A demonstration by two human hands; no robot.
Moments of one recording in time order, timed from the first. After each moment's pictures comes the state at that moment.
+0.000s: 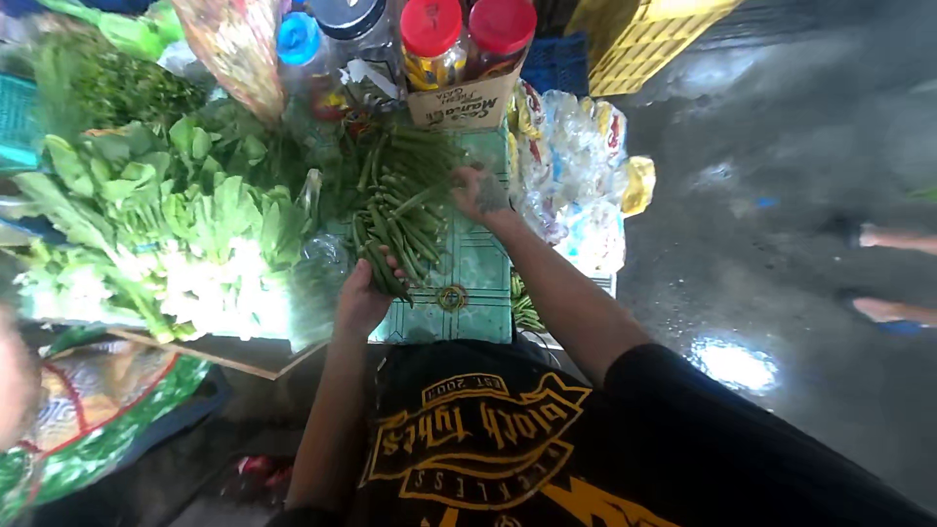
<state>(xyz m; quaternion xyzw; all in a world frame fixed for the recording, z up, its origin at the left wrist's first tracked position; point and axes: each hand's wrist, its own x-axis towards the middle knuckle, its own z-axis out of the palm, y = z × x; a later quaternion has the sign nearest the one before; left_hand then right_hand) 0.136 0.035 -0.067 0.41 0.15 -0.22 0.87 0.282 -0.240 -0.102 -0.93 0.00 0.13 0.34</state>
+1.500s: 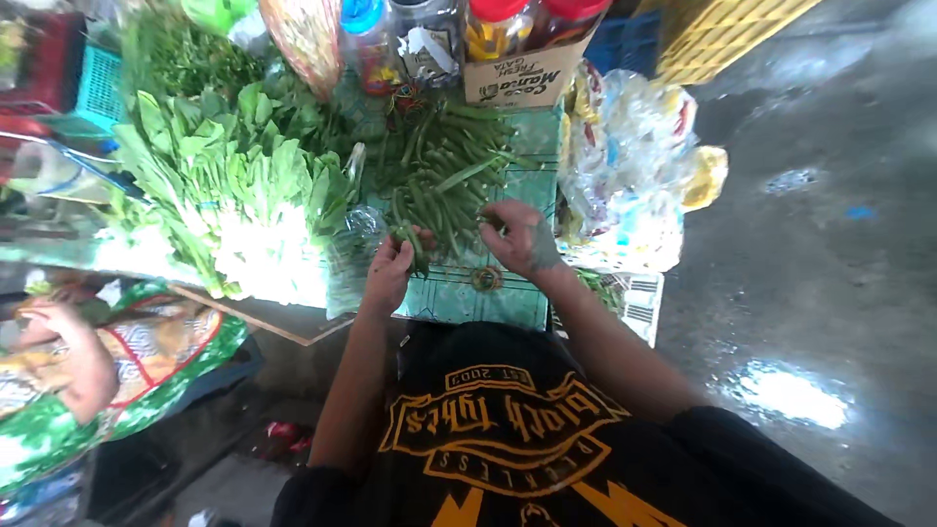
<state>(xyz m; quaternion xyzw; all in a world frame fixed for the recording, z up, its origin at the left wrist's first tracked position) 0.117 0.048 -0.042 0.61 0.08 -0.16 0.77 0.157 -0.208 -0.057 -0.89 -0.13 -0.02 0.43</state>
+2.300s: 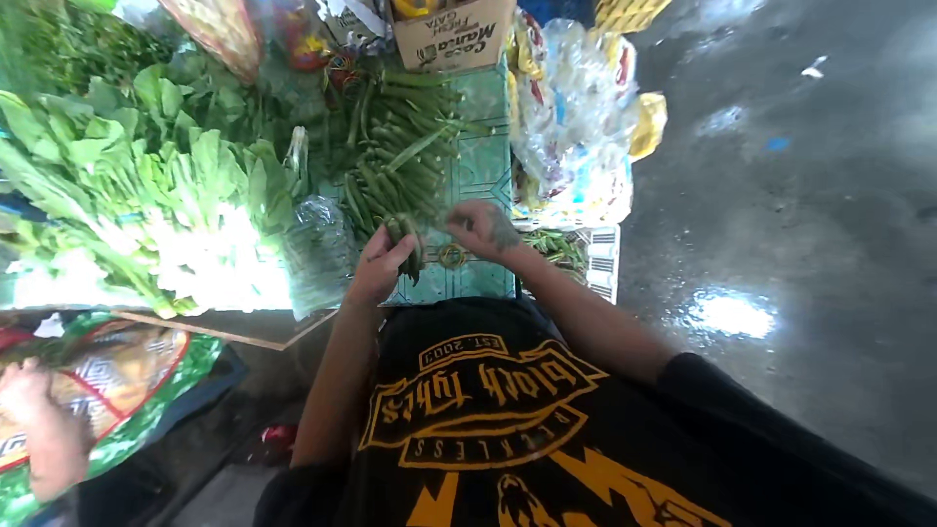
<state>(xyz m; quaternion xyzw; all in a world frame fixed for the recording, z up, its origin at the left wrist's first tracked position) 0.111 0.017 -0.045 0.62 0.03 -0.29 0.73 0.131 -0.225 -0.110 -0.86 -0.09 0.12 0.48</state>
